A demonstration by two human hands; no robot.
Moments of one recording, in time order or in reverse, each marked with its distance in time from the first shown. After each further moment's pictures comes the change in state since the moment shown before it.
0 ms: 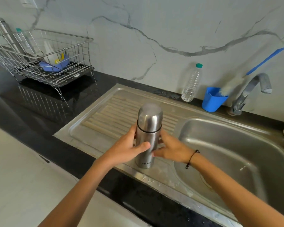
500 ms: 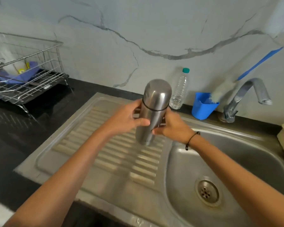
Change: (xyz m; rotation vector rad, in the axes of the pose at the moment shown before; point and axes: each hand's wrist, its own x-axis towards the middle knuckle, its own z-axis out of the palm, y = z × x) left_hand 0.153 0.053 -0.035 0.141 -0.052 0.186; right_hand 0.078 0.030 -0.101 0.017 0.362 0.043
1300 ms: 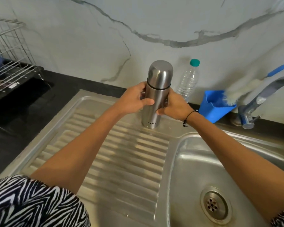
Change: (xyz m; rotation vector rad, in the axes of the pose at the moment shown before) left_hand 0.162 -0.068 0.002 -0.015 0.007 -0.030; right_hand 0.139 0.079 -0.025 -0.182 0.049 0.137
